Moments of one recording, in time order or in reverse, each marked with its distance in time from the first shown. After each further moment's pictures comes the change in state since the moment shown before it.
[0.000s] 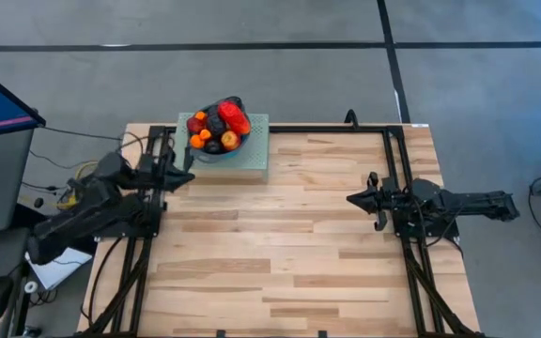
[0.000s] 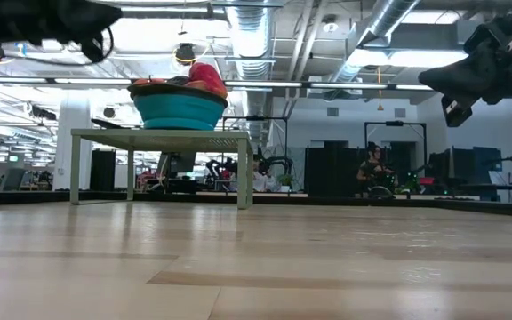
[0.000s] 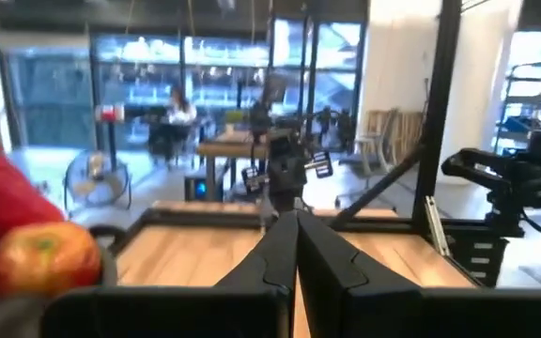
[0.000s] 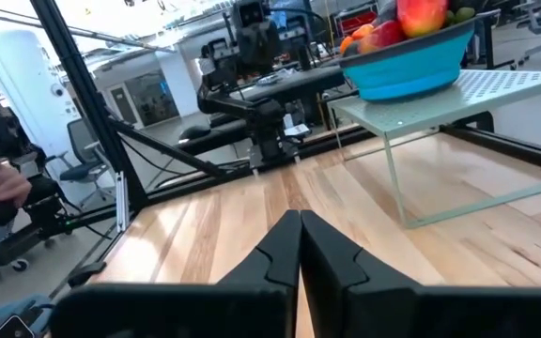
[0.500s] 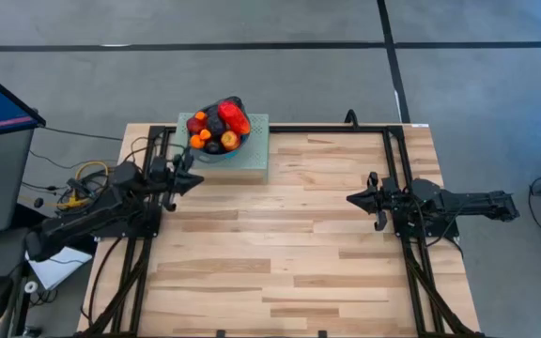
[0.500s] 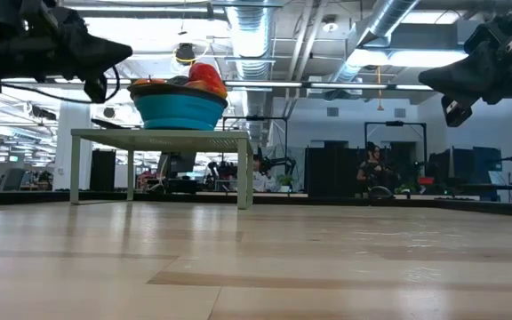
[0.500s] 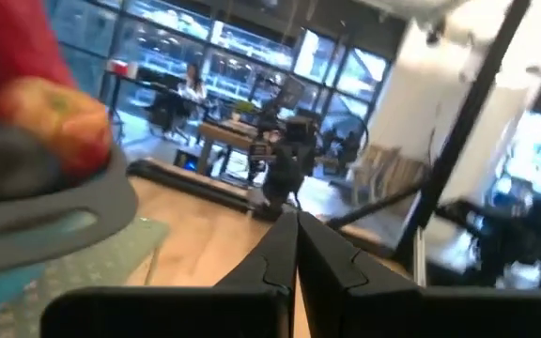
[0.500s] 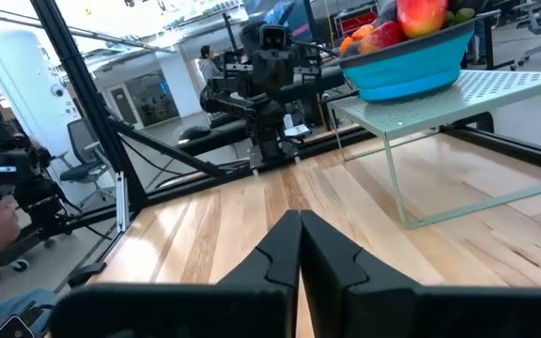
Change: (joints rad) left arm -0.046 0.011 -0.228 0.247 -0.110 -0.269; right arm 0.000 0.000 0.000 0.001 0.000 0.000
